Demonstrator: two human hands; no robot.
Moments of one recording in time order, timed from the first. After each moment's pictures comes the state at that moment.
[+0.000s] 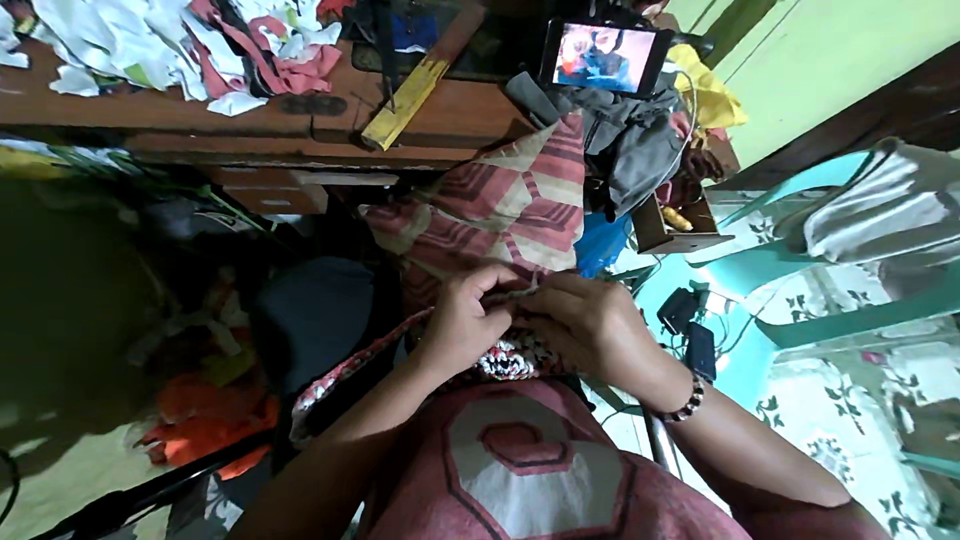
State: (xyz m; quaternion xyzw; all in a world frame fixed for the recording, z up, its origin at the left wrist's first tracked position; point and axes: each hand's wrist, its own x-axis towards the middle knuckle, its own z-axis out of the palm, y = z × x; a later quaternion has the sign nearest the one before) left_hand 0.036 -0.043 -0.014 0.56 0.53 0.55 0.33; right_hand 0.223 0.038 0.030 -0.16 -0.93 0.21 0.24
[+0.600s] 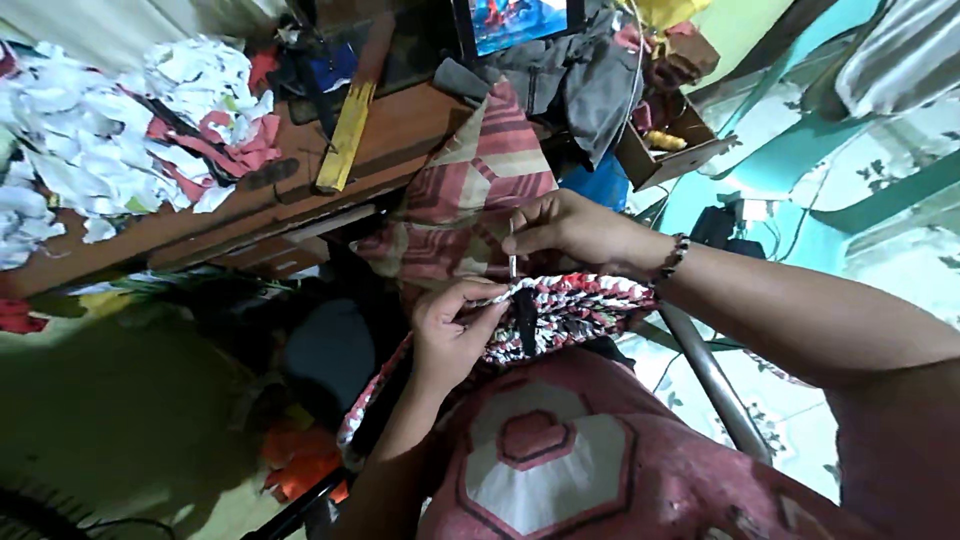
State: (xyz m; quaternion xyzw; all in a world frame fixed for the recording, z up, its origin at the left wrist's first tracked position) left_hand 0.030 -0.051 -0.020 0.62 0.44 0.59 0.27; right_hand 0.207 0.093 0.033 -0.27 -0.62 0.71 0.17
